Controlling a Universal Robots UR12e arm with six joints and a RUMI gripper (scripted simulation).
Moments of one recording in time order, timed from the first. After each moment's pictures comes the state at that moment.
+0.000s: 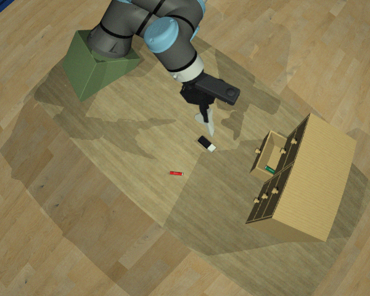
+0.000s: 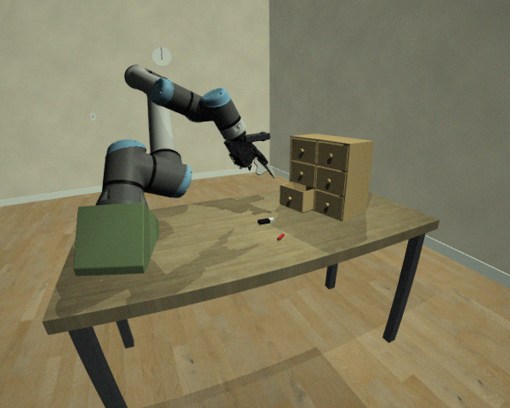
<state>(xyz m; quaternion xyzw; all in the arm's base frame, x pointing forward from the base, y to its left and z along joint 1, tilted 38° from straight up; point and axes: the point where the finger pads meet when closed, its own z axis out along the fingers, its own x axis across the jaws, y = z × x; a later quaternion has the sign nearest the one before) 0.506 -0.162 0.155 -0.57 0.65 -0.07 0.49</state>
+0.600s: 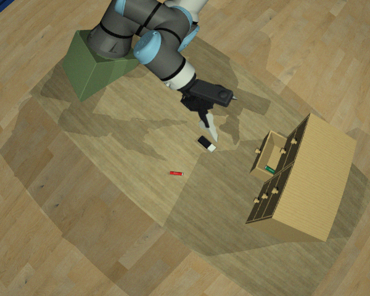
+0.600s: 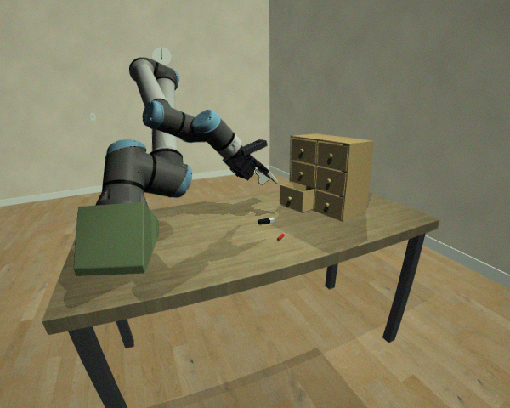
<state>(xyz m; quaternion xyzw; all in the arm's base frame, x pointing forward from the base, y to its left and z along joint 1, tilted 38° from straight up) 0.530 -0.147 0.142 -0.52 0.64 -0.14 0.56</state>
